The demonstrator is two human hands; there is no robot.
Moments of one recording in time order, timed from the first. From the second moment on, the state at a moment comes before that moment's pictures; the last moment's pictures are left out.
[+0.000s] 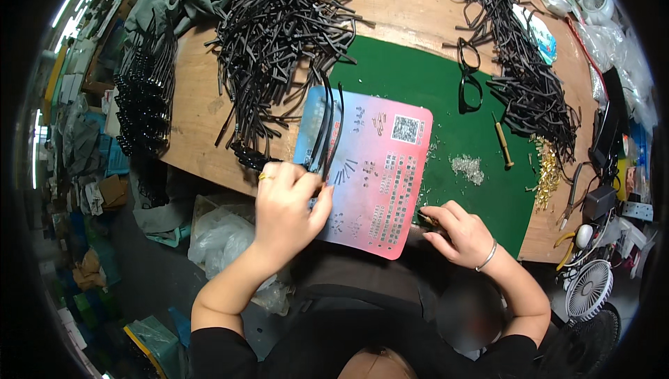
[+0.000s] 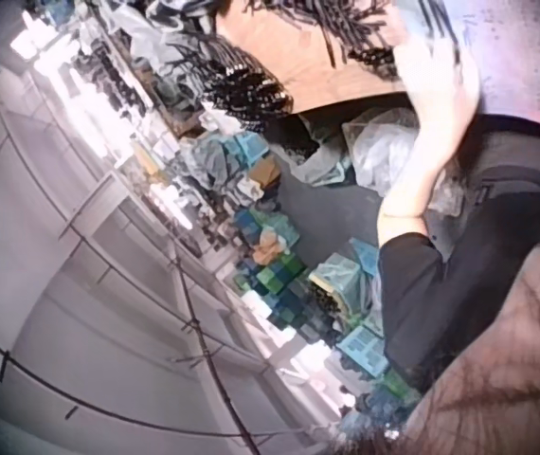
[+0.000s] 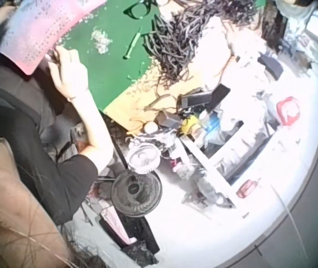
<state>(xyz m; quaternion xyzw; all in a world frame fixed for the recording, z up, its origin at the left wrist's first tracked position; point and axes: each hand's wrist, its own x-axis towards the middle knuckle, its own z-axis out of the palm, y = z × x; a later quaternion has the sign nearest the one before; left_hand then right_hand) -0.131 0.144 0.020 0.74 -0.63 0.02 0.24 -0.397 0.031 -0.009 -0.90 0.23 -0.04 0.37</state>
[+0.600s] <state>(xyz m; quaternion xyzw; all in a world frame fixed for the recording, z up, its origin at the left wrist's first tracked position) 0.107 0.186 -0.052 0.88 -0.39 -0.07 0.28 -0.420 0.020 0.005 -0.84 0.31 -0.04 0.45</state>
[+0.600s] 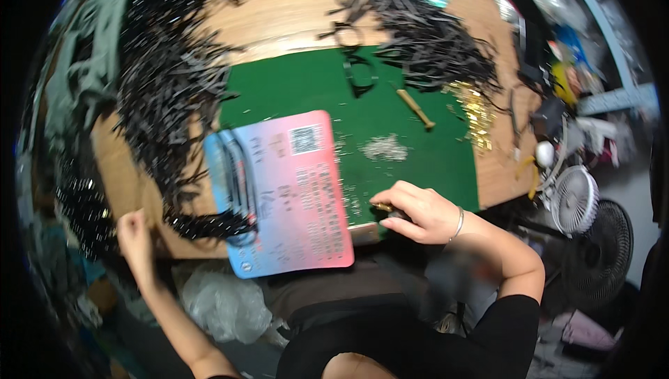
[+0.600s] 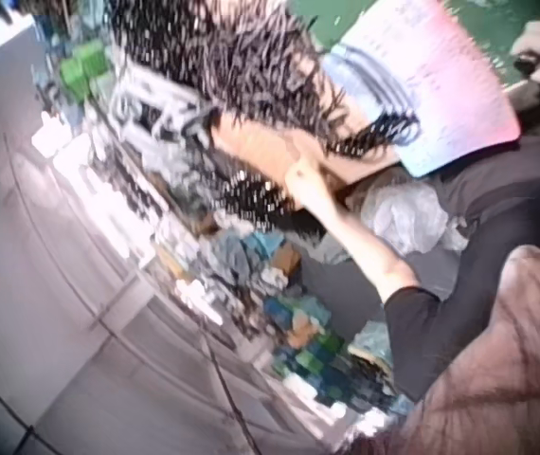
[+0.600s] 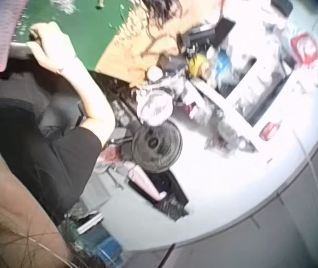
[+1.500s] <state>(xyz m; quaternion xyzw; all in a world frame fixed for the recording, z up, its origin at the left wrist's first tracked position) -0.197 0.117 0.015 0.57 -0.33 -0.61 0.45 -0.490 -0.086 -0.021 -0.77 0.62 -0.13 0.11</state>
